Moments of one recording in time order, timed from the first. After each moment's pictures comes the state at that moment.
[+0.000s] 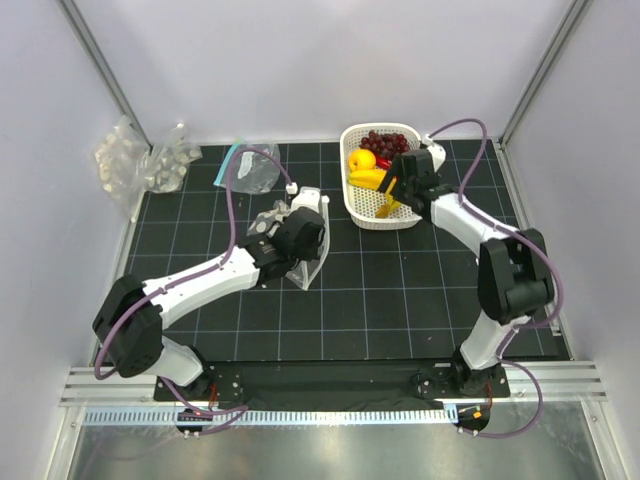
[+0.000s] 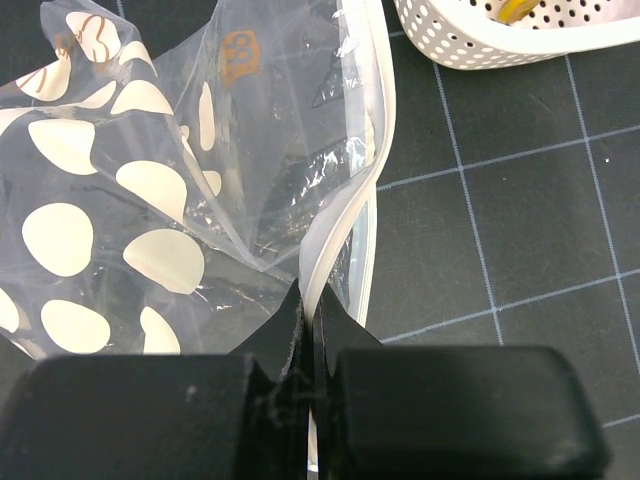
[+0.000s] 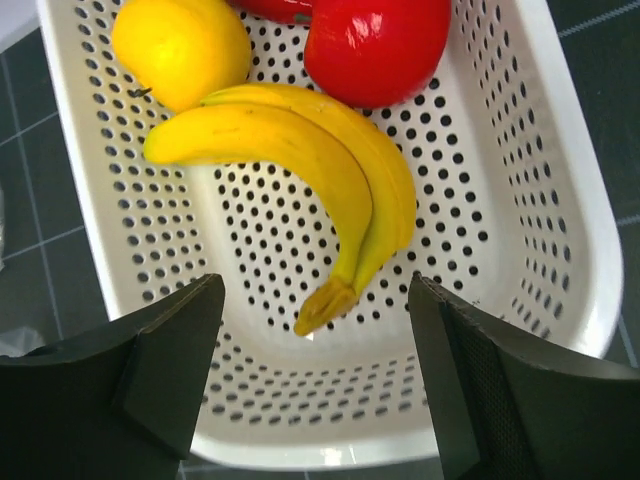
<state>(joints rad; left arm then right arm) -0.86 1.47 1.07 -0.32 -0.44 -0.48 0.28 1.69 1.18 -0.13 0.22 0.62</state>
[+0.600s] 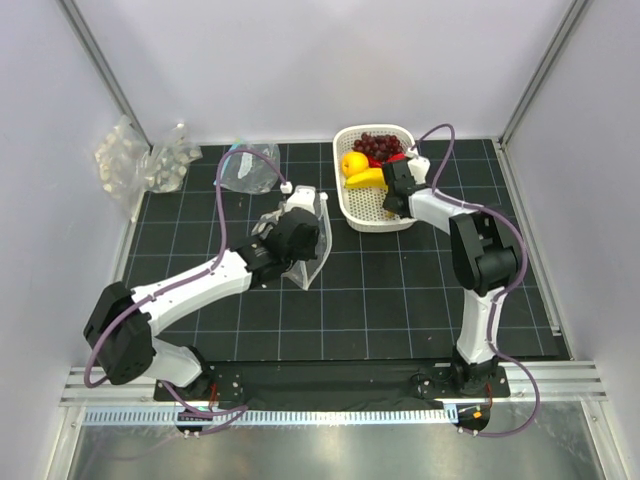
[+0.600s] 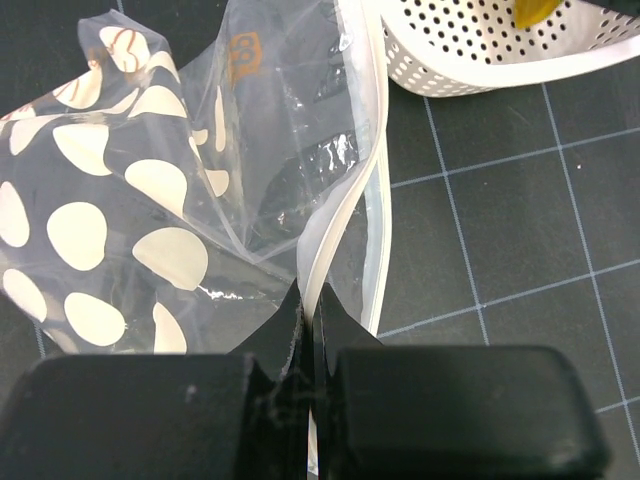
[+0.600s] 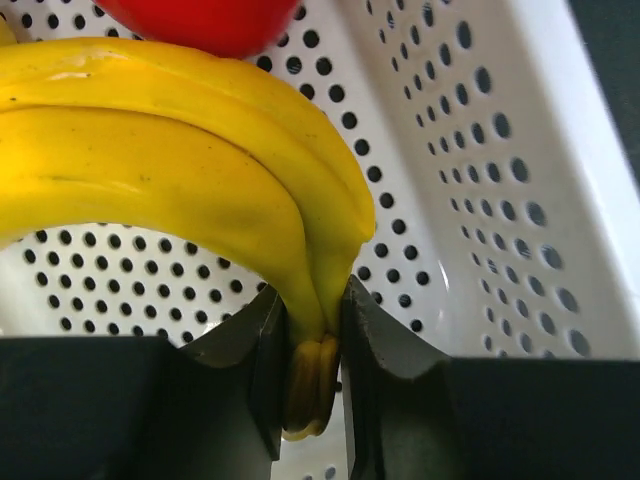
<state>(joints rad) -0.86 1.41 1.05 -0.31 -0.43 -0.48 0.33 2.01 1.37 -0.23 0.42 0.61</state>
